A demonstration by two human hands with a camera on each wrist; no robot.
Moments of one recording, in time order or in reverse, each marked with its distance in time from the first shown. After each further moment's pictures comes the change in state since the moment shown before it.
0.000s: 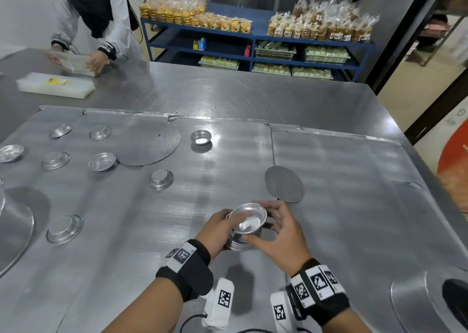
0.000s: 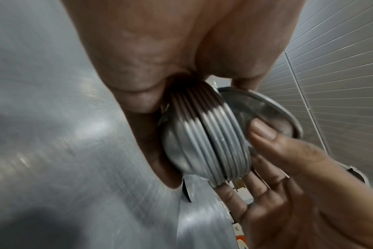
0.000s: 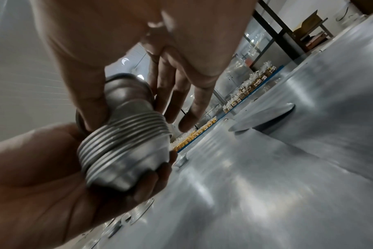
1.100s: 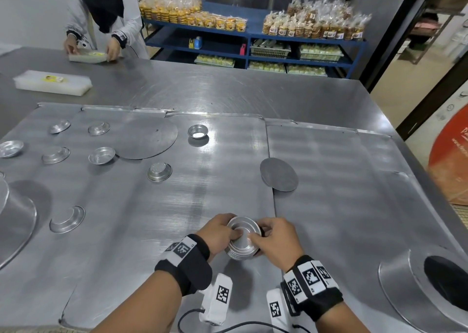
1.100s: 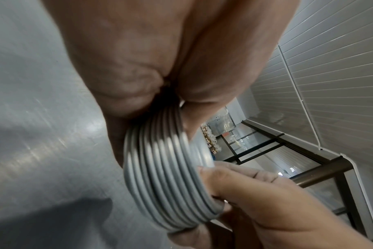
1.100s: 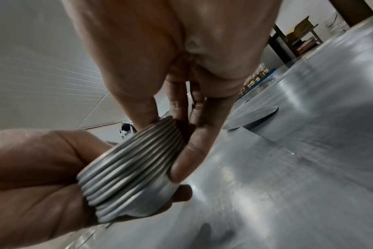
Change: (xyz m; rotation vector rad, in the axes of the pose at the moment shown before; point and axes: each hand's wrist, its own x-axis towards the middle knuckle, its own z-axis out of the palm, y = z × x) left_hand -0.022 -0.023 0.002 0.308 -0.093 0.014; right_hand -0.026 0.011 0.004 -0.331 -0.044 0.269
